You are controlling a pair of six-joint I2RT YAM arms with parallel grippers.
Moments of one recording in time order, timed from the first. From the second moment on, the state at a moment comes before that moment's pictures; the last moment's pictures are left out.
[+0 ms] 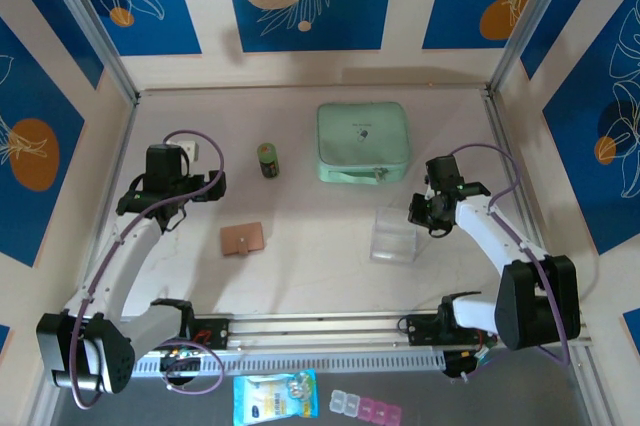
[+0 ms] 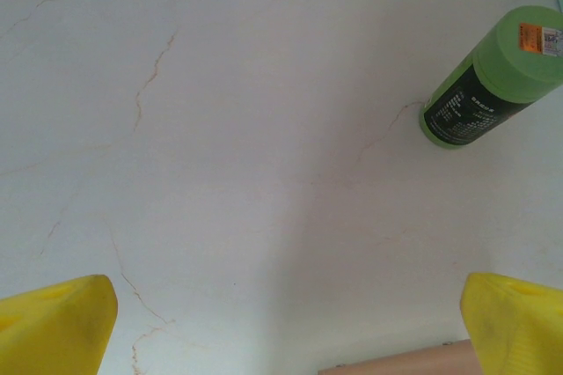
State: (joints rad) left arm -0.10 1.06 0.86 -0.58 -0.02 -0.10; right arm 0.14 1.25 0.75 -0.75 -0.08 0.43
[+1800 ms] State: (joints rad) left arm -0.09 1.05 0.86 -0.58 0.01 -0.10; right arm 0.54 1.80 1.34 -0.79 0.00 0.56
